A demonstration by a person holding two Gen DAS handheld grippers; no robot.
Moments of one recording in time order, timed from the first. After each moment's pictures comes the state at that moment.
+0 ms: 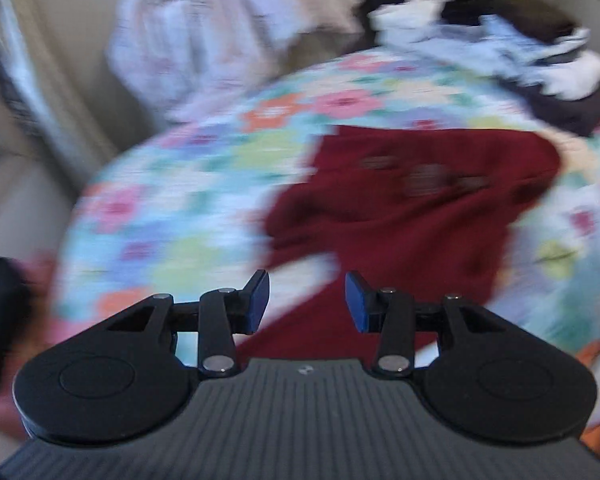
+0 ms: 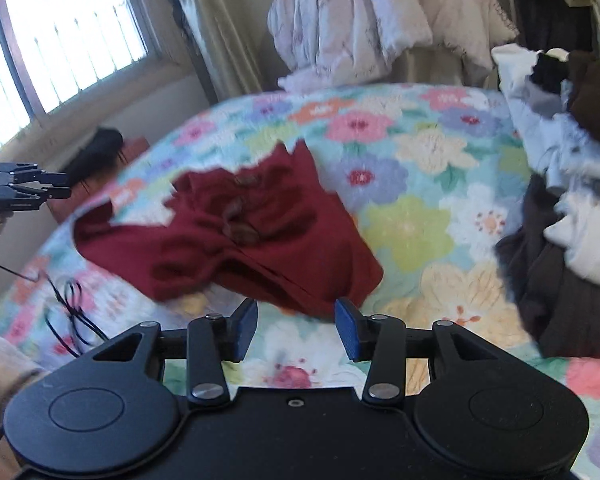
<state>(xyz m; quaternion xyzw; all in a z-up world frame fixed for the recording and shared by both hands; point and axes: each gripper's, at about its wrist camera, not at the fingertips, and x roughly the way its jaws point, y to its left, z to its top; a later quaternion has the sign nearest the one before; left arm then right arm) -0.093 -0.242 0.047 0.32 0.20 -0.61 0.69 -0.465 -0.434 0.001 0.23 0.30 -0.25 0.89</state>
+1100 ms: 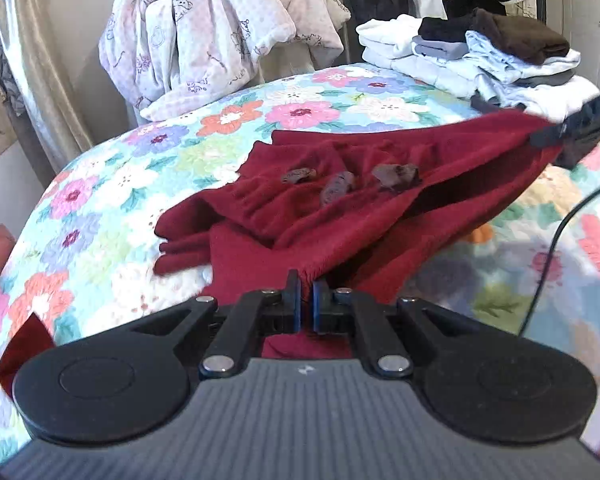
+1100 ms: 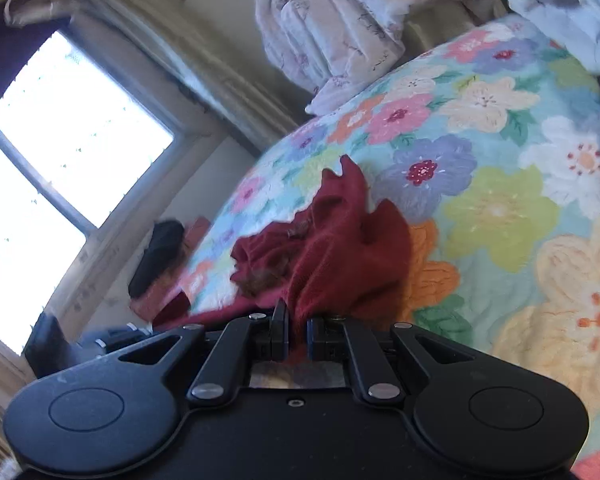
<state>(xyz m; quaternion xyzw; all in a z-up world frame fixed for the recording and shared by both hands) -0.173 -0.240 0.017 0.28 0.22 -0.61 0.71 -0.440 -0.478 -0.036 0.40 0.17 -0.16 0.88</state>
